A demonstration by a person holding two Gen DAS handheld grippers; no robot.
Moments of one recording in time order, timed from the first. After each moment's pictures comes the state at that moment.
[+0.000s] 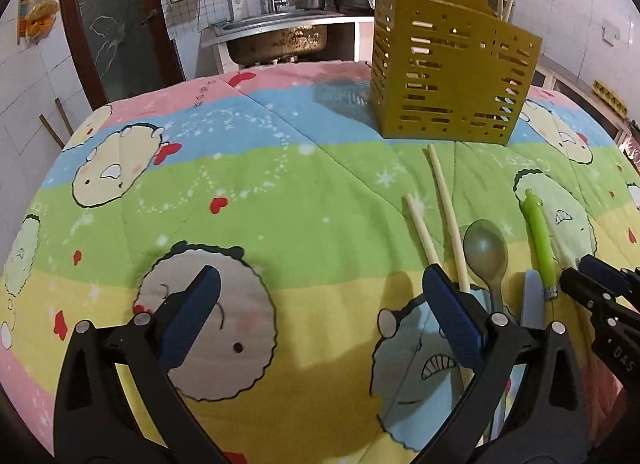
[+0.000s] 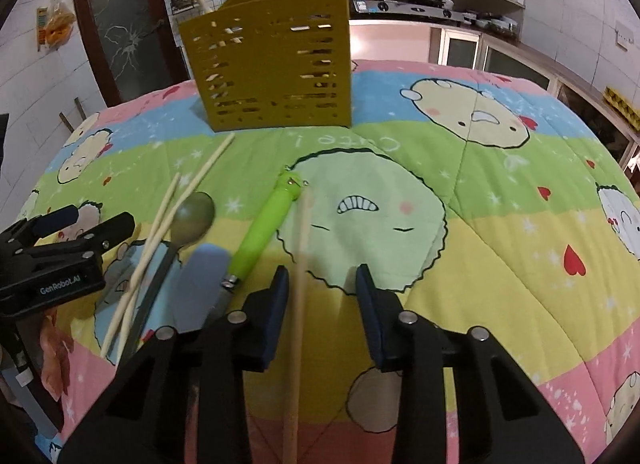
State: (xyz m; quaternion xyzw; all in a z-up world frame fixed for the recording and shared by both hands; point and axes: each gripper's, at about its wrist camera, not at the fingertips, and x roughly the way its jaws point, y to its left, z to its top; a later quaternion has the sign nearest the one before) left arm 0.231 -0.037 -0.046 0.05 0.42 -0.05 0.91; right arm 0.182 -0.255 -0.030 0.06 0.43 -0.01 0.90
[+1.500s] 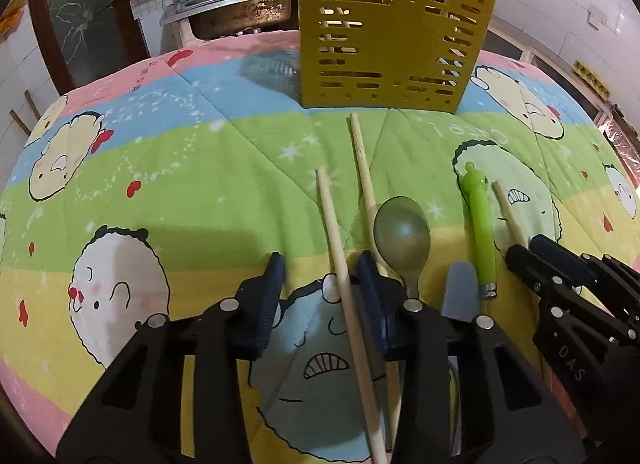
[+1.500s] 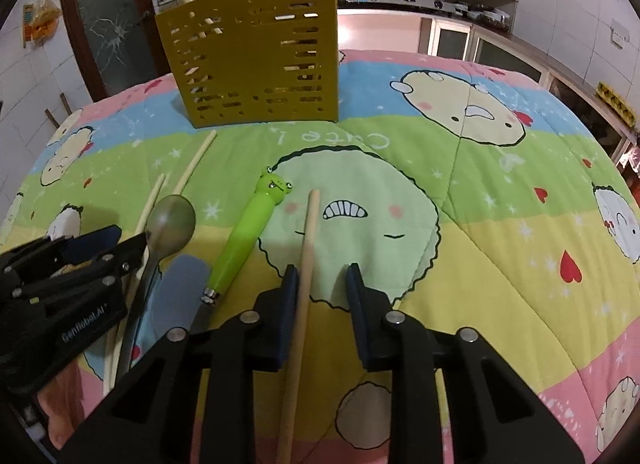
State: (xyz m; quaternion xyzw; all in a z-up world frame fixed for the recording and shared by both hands) left arm 0.229 -0.086 -0.053 0.04 0.47 -0.09 0.88; right arm 0.197 -0.256 -0.031 0.05 0.45 -0.03 0.89
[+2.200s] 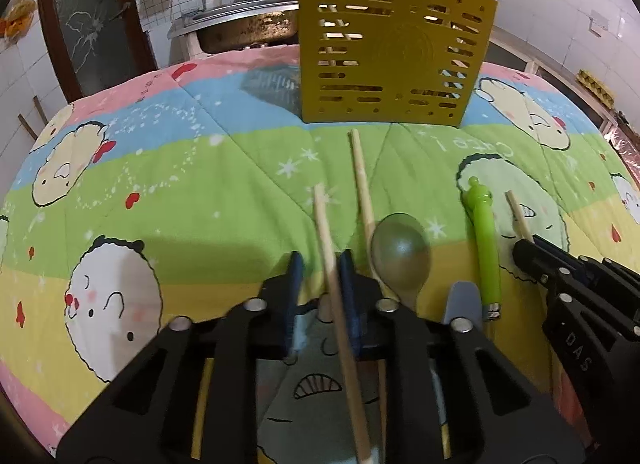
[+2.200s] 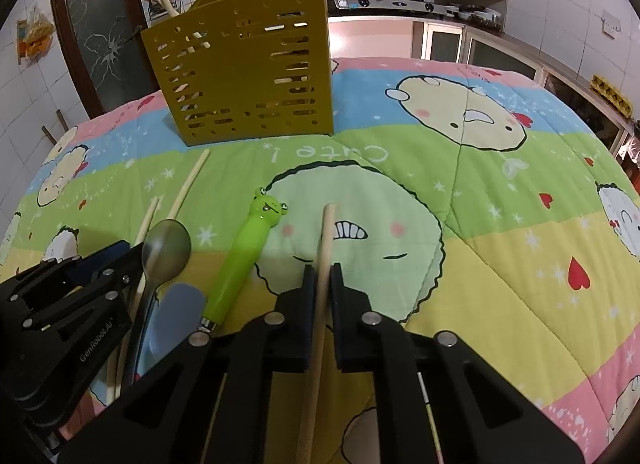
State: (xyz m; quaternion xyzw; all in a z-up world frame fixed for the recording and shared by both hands) left arm 0.229 -0.093 -0.056 0.04 0.44 -0.08 0.89; right arm 0.203 -0.256 -0.034 0.07 0.43 -0.04 0.90
